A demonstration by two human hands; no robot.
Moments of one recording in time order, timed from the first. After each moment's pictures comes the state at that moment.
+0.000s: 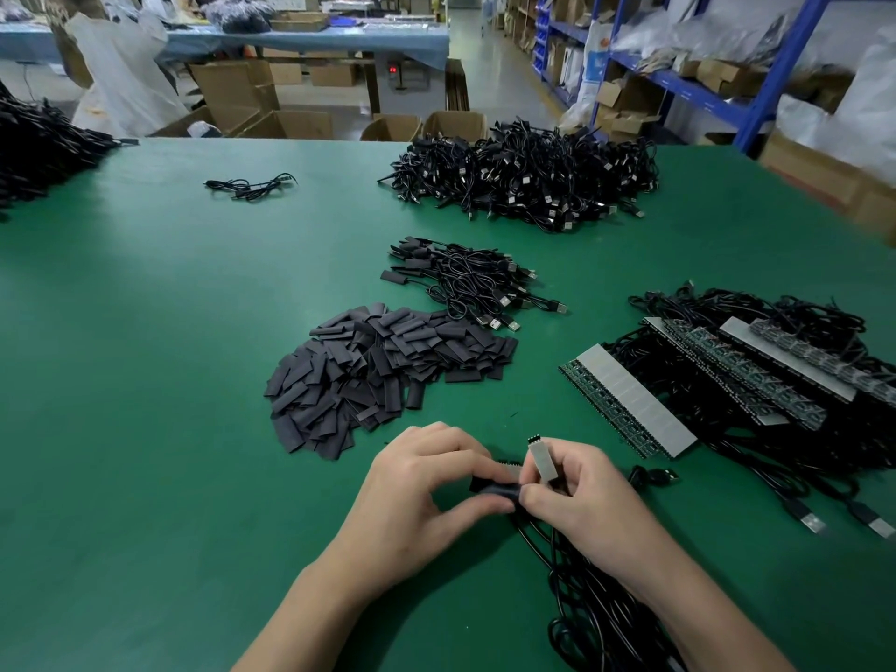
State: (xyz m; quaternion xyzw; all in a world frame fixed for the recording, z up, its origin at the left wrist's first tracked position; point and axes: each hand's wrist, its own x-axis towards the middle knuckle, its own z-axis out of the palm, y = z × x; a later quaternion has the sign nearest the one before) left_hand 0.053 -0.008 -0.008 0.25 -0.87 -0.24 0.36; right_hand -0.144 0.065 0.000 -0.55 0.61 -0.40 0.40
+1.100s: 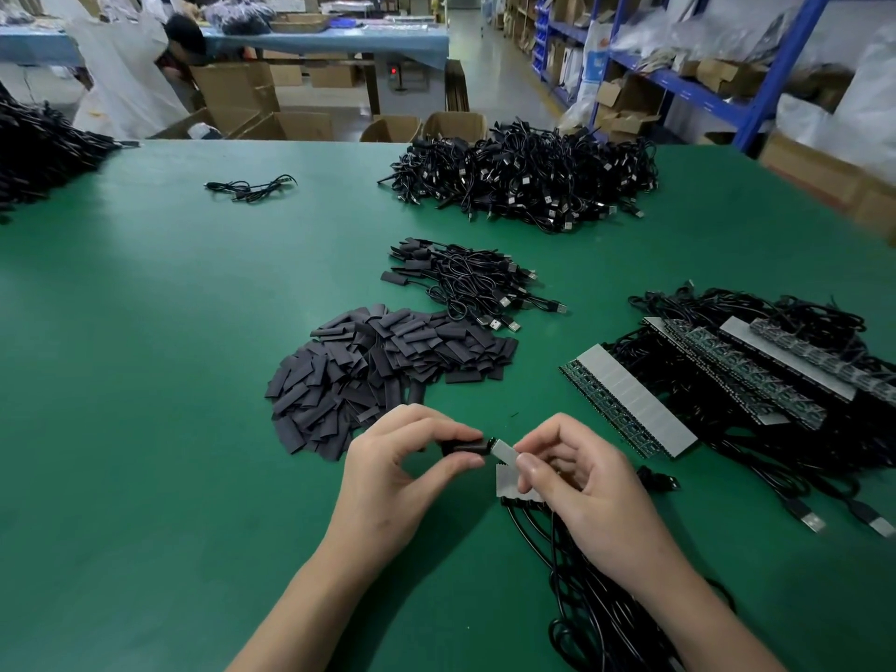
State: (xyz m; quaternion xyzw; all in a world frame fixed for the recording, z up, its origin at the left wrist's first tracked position) left_hand 0.059 -0.013 -0.005 0.33 -0.78 -0.30 0.45; right_hand -0.138 0.069 0.008 -0.55 0.59 -0.47 0.35
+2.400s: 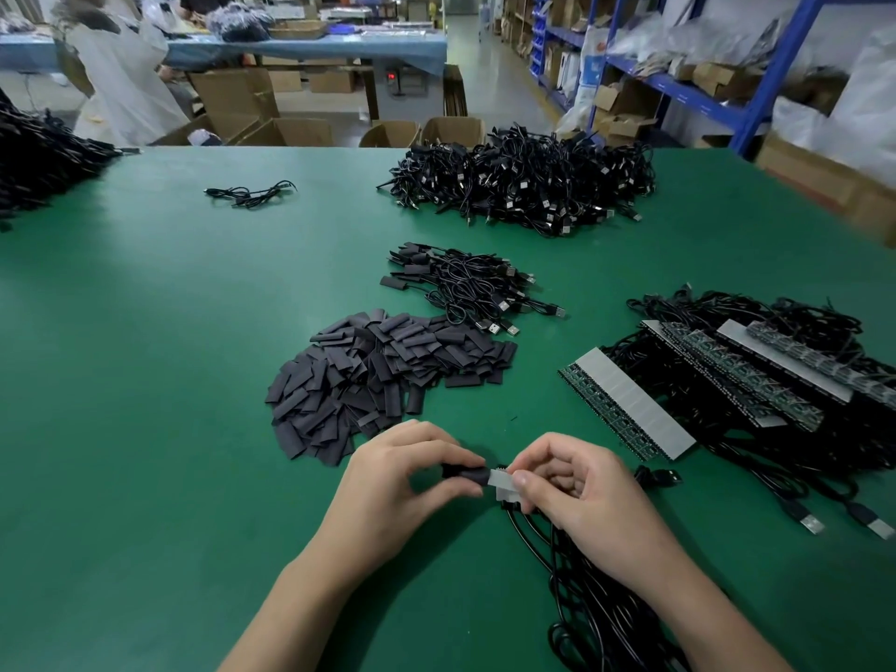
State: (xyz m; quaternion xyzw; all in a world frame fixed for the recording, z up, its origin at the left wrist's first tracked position) left_hand 0.068 -0.023 -0.010 0.30 -0.84 -0.28 0.34; right_hand -0.144 0.067 0.006 -0.55 0.62 -0.42 0.38
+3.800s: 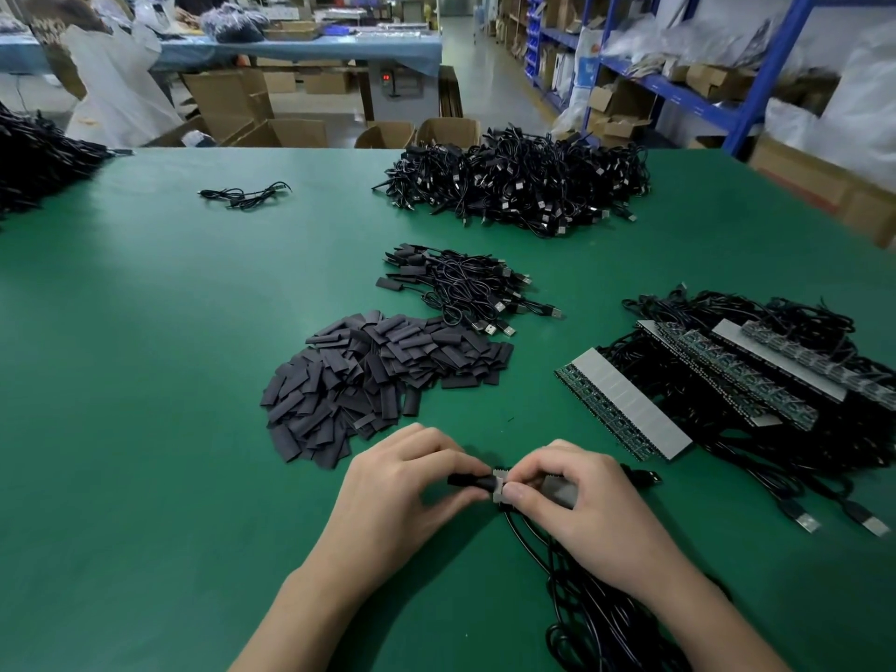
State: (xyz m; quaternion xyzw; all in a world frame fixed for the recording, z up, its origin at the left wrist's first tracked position) left_hand 0.063 -0.018 -0.013 0.27 -0.89 -0.15 0.34; right_hand -0.146 0.067 0.002 -0.59 0.64 -0.39 0.31
